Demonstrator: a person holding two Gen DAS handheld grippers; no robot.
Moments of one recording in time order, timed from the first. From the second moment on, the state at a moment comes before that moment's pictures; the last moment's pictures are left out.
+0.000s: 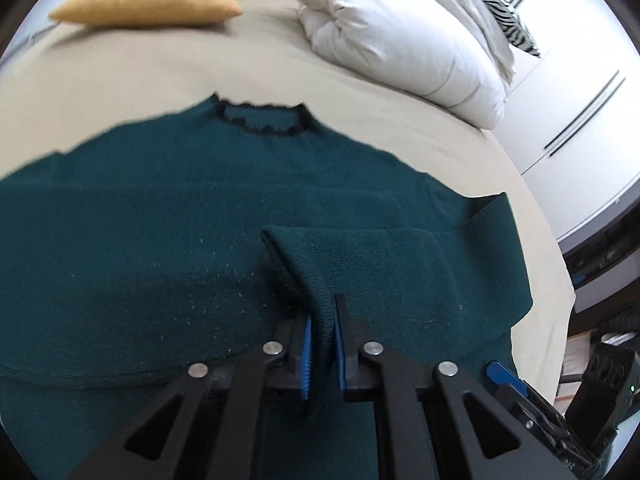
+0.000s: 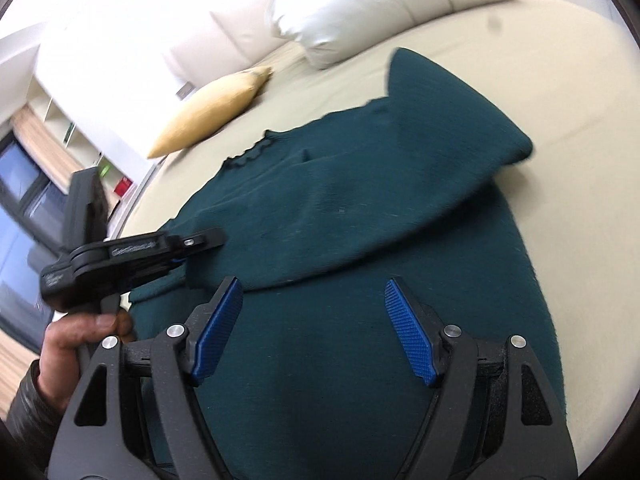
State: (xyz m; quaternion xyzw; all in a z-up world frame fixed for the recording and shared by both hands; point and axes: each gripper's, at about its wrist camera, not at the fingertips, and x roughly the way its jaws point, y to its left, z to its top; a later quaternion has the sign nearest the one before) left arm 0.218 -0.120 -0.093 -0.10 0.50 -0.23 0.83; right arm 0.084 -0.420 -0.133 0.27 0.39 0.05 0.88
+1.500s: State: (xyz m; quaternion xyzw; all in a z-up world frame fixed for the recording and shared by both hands) left arm 0.253 -0.030 -0.129 -0.14 0.45 -0.19 0.86; right arm 0.244 -0.570 -0.165 0.27 0.42 -0.06 0.86
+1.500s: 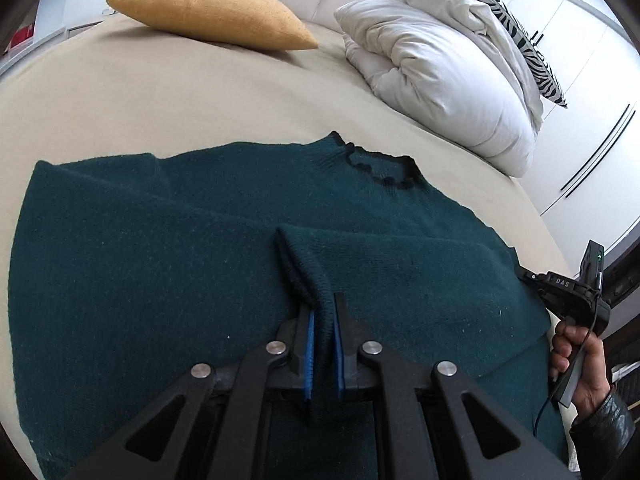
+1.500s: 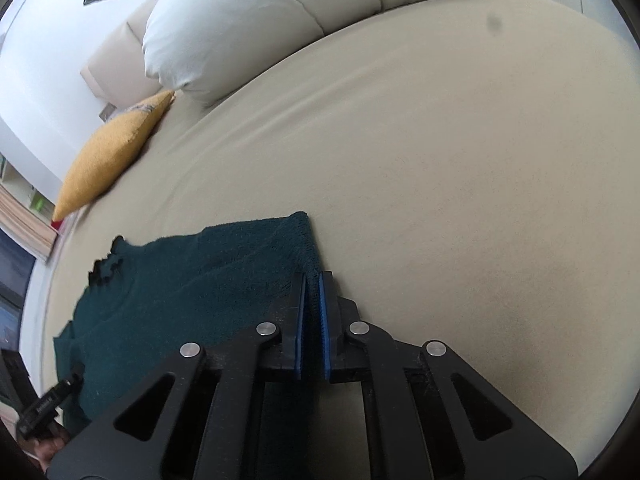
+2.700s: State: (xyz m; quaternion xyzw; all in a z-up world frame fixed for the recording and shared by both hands) left arm 0.146 0.080 -0.134 -0.21 0.44 -0.13 0.86; right arm 0.084 -0.530 -0.089 0.24 0.40 -0.04 0.88
